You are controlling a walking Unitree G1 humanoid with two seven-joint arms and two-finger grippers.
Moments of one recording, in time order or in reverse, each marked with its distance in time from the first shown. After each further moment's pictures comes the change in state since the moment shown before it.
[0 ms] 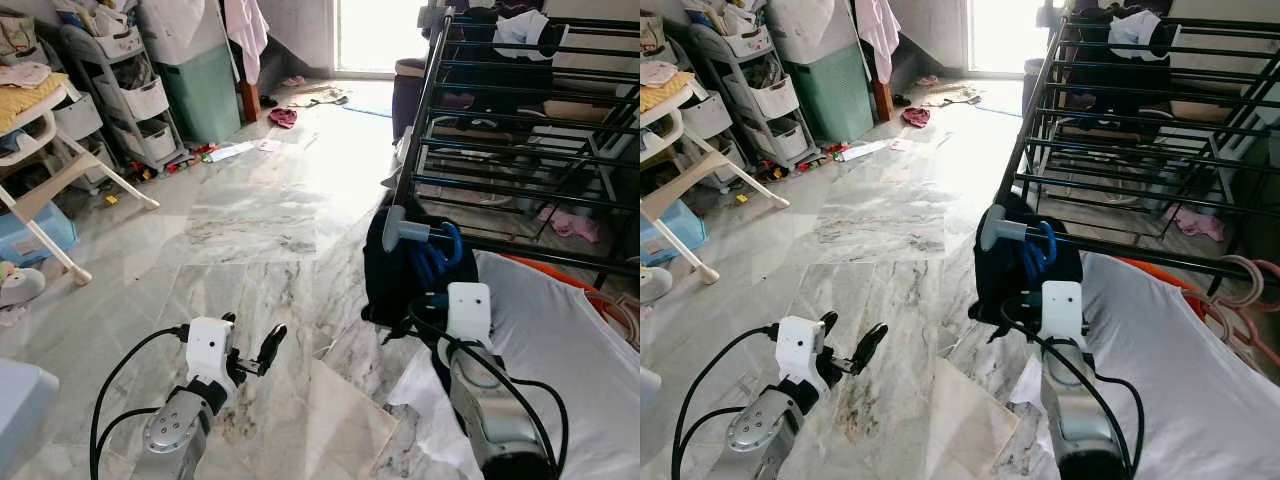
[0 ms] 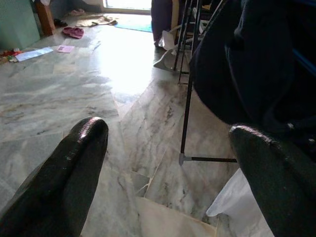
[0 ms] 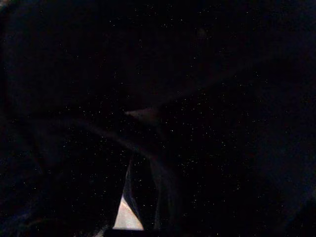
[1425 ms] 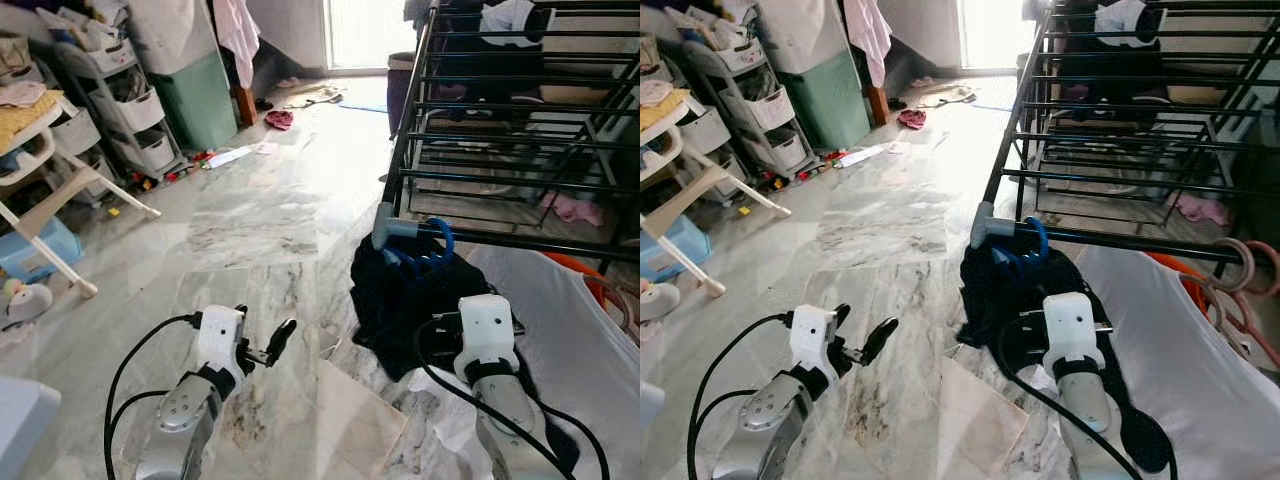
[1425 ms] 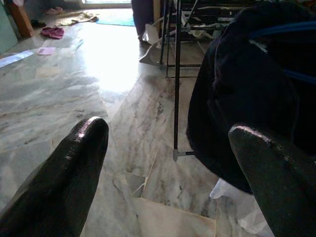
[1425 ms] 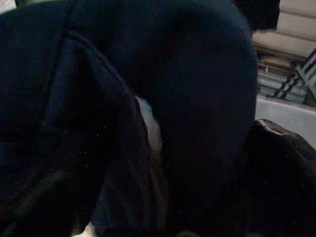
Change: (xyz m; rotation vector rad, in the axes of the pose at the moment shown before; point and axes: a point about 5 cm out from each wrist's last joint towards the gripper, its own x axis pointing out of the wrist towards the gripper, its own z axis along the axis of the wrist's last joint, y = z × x) left arm 0.018 0.000 0.000 0.007 0.015 -0.063; right arm -0.048 -0.009 0.016 -0.126 -0.265 0.079
